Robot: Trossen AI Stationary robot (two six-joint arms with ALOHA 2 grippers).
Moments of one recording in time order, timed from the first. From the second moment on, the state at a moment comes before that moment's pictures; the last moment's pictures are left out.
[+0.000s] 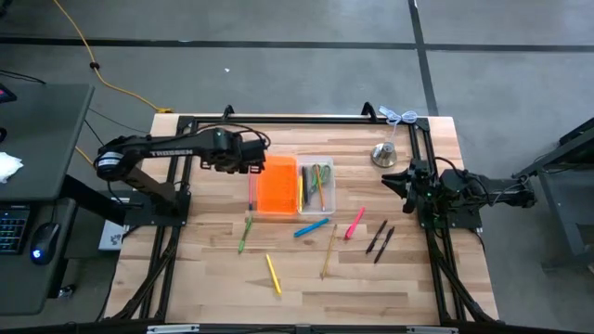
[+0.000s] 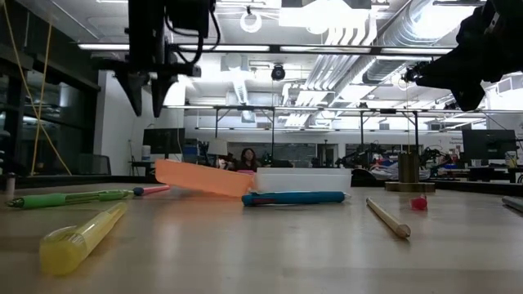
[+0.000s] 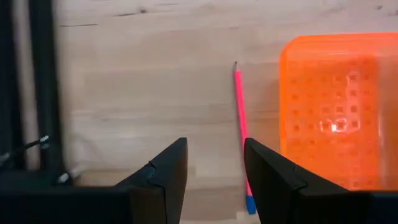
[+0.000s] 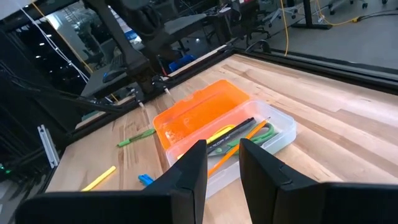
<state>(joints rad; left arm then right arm) 0.24 1.46 1.22 -1.25 -0.33 -1.26 0.10 0.01 0.22 -0.38 0.37 0.49</state>
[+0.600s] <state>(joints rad) 0.40 1.46 0.92 -0.78 -0.14 -1.06 0.10 0.01 0.22 -0.38 0.39 0.49</state>
